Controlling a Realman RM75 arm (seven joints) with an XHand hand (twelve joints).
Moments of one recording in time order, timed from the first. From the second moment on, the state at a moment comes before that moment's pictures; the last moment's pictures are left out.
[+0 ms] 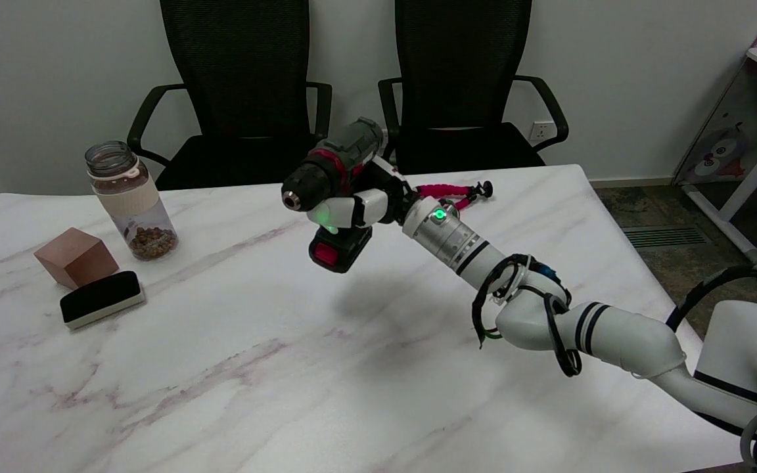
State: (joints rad) arm 0.61 -1.12 0.62 -0.87 -2.60 0.78 1.81
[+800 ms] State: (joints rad) arm 0.62 -1.10 0.67 -0.94 -2.52 0.74 1.80
